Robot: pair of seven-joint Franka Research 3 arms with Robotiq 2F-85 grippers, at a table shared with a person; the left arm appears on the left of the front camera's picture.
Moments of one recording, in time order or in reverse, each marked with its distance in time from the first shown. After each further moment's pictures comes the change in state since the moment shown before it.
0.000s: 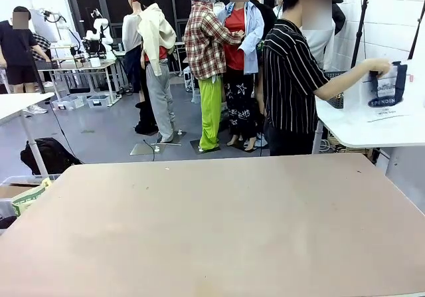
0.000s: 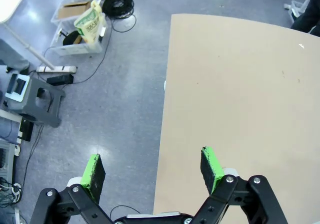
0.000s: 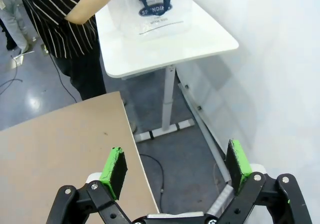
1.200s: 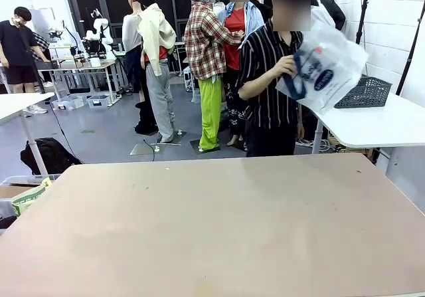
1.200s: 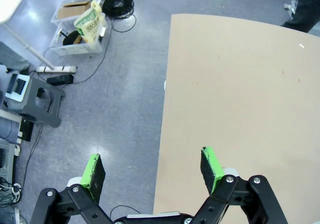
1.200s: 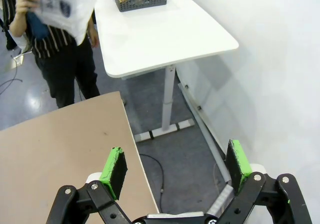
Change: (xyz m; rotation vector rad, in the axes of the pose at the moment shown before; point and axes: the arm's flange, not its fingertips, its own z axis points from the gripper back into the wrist) left arm 0.000 0.000 0.000 0.000 0.000 0.000; right arm 0.000 0.000 0.000 0.000 0.000 0.001
